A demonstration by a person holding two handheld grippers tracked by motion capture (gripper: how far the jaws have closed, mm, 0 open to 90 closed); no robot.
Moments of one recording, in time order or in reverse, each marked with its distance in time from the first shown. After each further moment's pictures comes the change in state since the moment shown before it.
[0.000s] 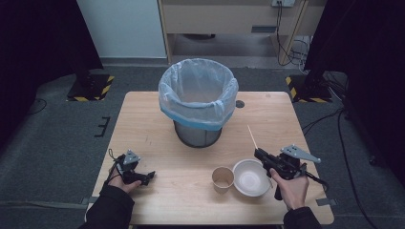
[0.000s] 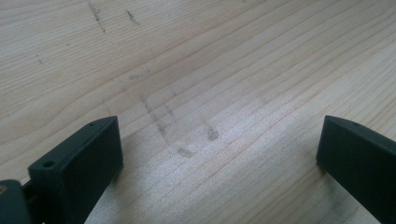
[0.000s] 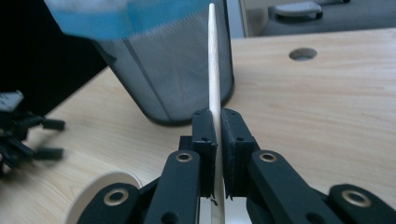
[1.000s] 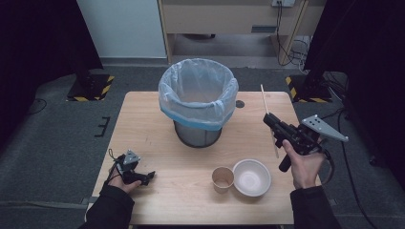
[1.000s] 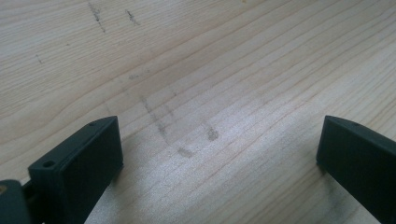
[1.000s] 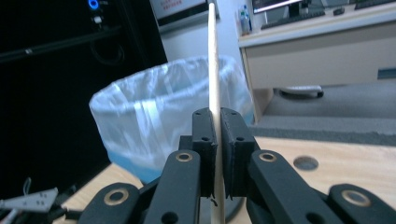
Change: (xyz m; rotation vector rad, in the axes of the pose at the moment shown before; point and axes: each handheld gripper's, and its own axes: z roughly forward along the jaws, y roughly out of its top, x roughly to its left) left arm 0.000 0.000 0.000 0.000 0.000 0.000; right arm 0.016 0.097 -0.025 -0.286 0.048 -0.027
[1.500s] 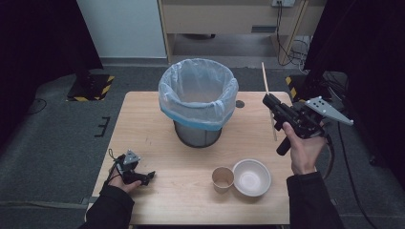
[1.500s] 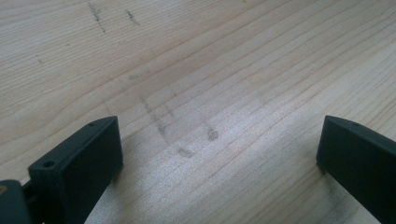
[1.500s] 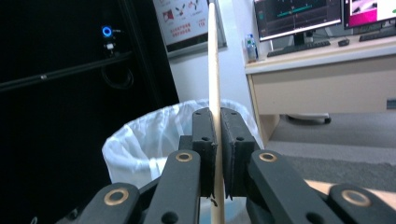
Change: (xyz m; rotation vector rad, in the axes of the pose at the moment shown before) left arm 0.000 0.000 0.000 0.000 0.000 0.000; right arm 0.012 0.042 0.015 -0.089 0.029 -0.009
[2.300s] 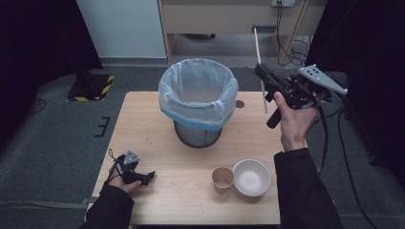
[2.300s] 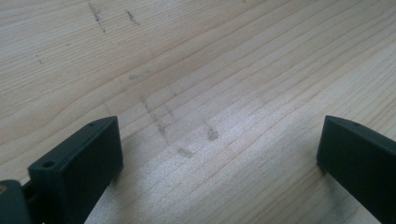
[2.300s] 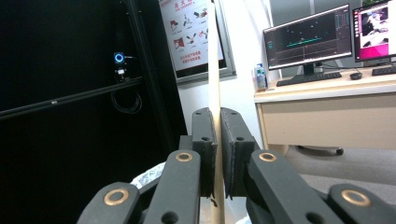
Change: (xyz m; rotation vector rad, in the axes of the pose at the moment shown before) left arm 0.000 0.000 0.000 -0.002 0.001 0.000; right arm 0.019 0.050 0.046 -0.087 0.038 -0.023
